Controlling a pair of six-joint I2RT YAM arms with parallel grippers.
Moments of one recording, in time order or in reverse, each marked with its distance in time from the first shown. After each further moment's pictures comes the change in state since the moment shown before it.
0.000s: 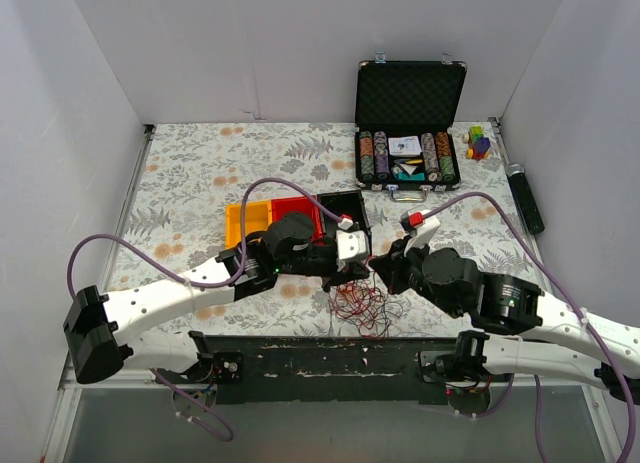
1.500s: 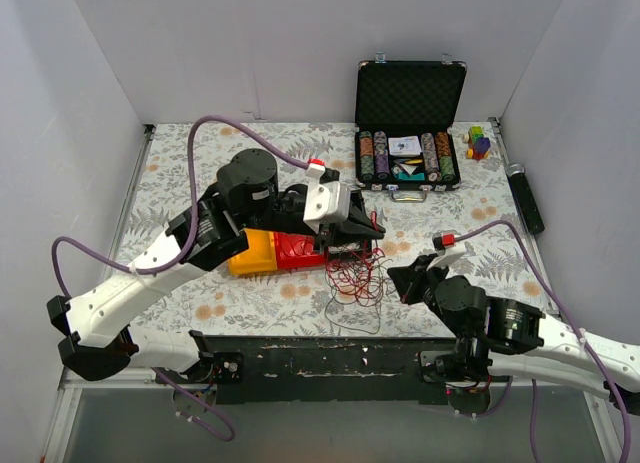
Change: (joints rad) left arm 0.025 0.047 0.589 -0.272 0.221 0.098; right arm 0.014 -0.250 -0.319 0.086 0.184 0.185
